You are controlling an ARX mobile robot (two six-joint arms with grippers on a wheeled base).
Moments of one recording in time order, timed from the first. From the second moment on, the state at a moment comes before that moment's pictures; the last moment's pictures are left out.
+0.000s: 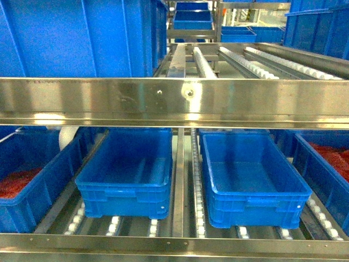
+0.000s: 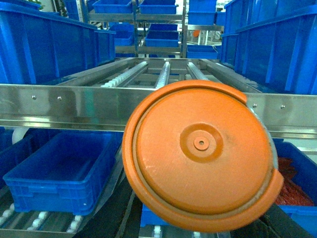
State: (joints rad) left arm 0.00 0.01 0.01 -0.01 0.00 0.00; right arm 0.00 0.01 0.01 0.00 0.00 0.00
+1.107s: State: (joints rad) left arm 0.00 0.01 0.01 -0.01 0.00 0.00; right arm 0.00 0.01 0.01 -0.01 0.00 0.00
